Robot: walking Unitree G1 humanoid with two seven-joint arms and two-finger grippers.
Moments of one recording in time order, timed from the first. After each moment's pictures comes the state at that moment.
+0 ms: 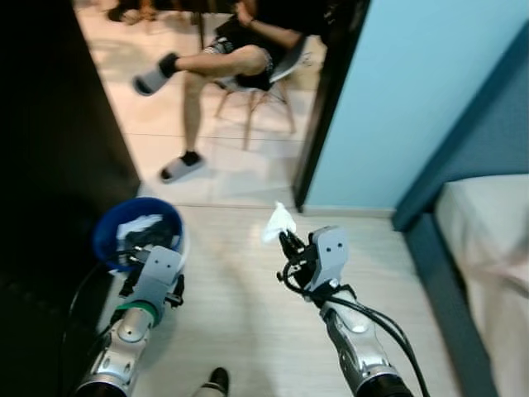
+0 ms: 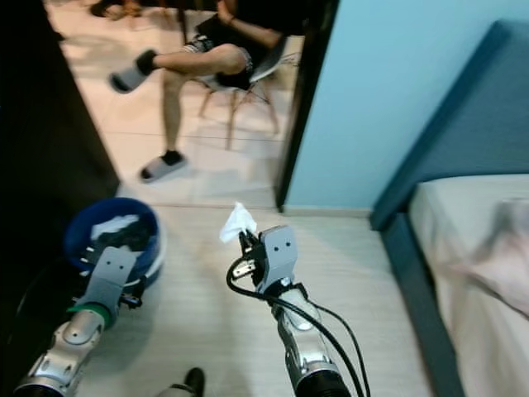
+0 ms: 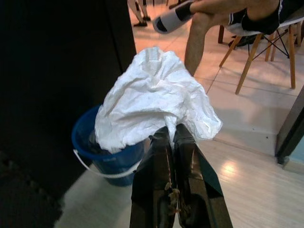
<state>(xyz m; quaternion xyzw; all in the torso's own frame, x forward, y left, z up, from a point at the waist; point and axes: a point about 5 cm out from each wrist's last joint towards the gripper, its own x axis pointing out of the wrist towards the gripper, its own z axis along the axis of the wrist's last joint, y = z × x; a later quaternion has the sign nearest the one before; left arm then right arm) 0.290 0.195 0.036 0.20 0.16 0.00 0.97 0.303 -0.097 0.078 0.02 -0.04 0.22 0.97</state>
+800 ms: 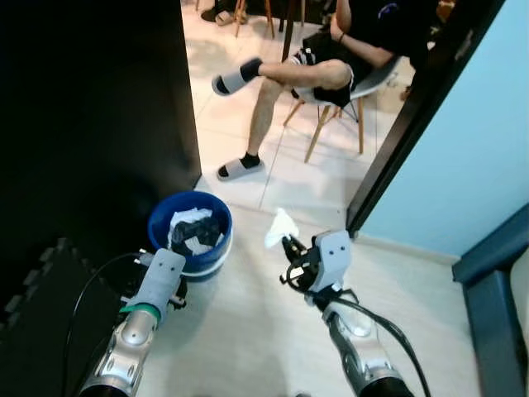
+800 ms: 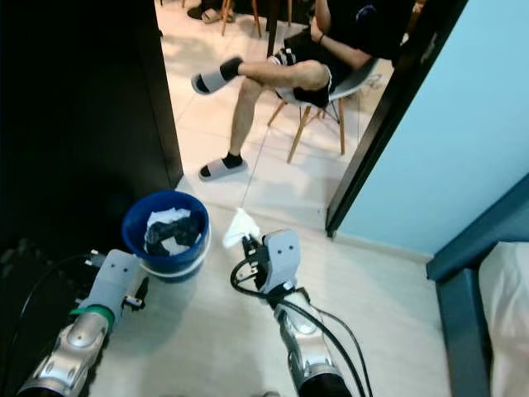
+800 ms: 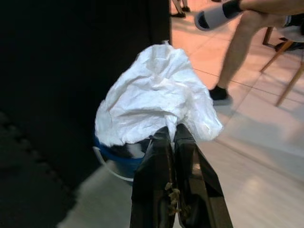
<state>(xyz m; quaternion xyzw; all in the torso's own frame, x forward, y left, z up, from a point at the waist) 0.292 0.190 0.037 0.20 0.16 0.00 0.97 0.304 -0.107 0.077 0.02 -0.04 0.21 0.98</state>
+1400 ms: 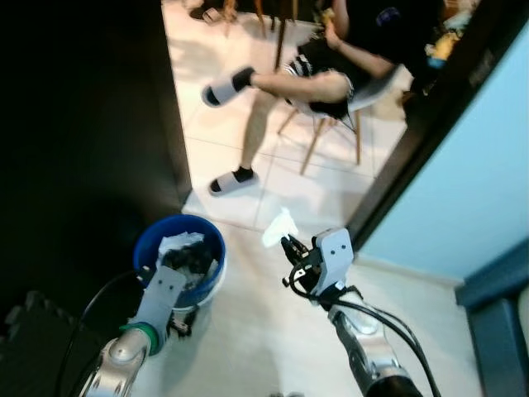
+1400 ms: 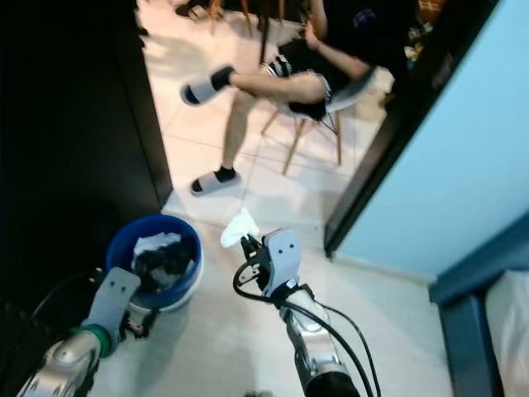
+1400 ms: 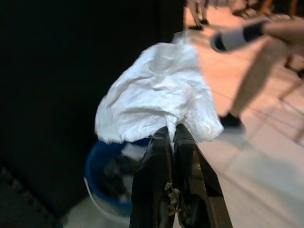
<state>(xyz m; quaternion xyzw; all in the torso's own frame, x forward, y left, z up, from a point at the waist) 0.244 0.202 0.011 0.15 0.25 -0.13 0.95 0.307 -0.087 0.091 0.01 -0.06 0.28 0.96</state>
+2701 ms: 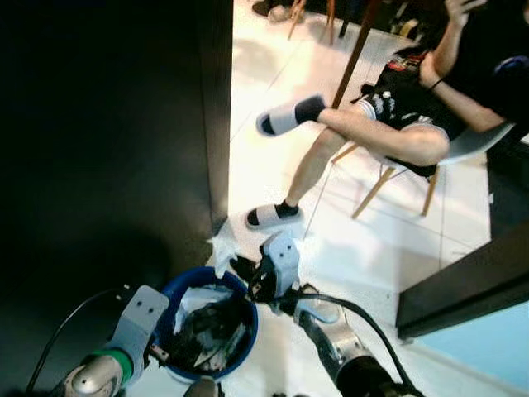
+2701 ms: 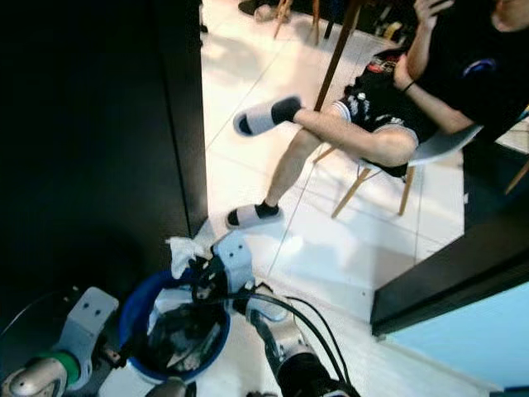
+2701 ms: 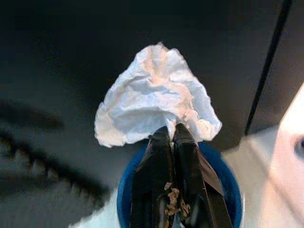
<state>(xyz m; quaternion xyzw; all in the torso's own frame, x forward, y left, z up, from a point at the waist) 0.220 0.211 0.045 0.15 0.25 -0.18 0.94 0.300 -0.049 0.058 -0.01 0.06 0.43 0.90</state>
